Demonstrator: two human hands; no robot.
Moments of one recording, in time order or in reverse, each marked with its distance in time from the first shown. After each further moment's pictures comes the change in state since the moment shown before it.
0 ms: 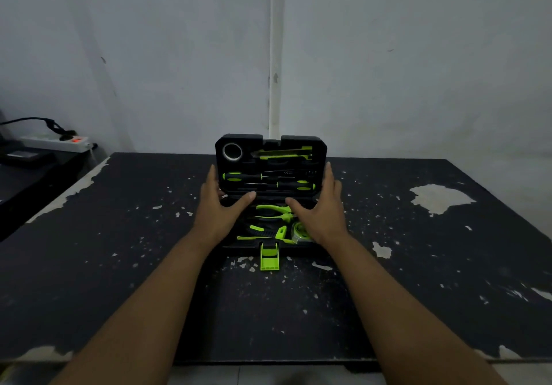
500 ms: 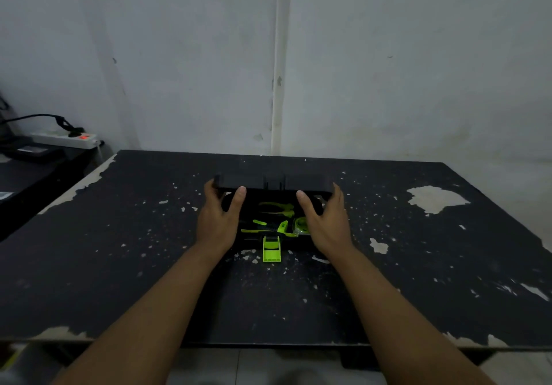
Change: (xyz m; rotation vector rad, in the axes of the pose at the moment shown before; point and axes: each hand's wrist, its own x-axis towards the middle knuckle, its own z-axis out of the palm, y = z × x) left_hand -0.046 0.018 0.001 0.005 0.139 0.026; right_hand -0.038 -0.005 -0.011 0.135 0.034 0.023
